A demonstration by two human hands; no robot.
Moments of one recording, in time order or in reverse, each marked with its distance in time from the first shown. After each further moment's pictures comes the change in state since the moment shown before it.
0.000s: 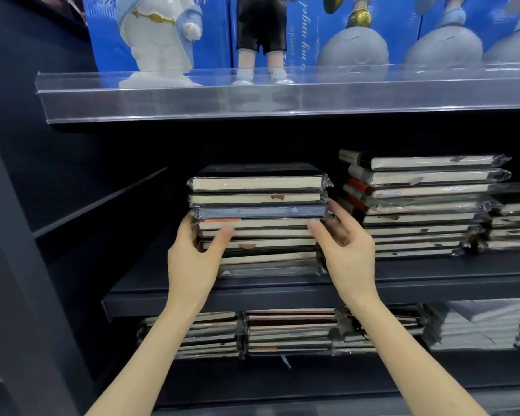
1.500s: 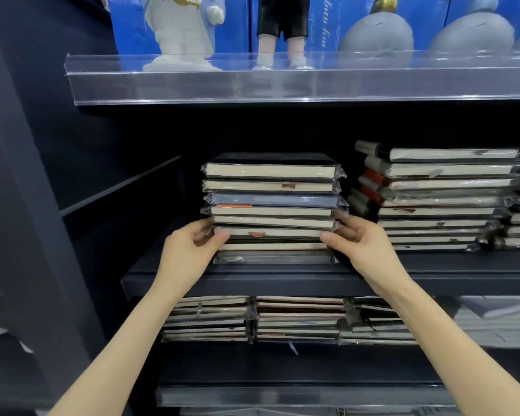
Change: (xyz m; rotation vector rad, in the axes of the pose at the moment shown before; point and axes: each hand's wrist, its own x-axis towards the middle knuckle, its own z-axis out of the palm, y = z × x) left_hand 0.008 -0.014 -0.035 0.247 -0.139 -0.084; right_hand 0.011 0.009 -0.022 -0.038 -0.323 0.112
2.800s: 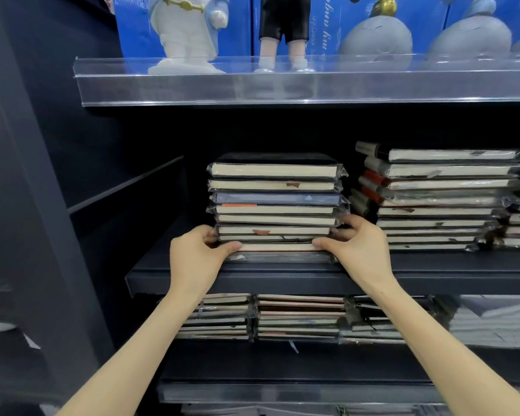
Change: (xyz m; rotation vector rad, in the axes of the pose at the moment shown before) left_hand -0.008 0.000 0.013 0.153 0.135 0.024; right_hand 0.000 0.004 0.012 -0.306 0.243 0.046
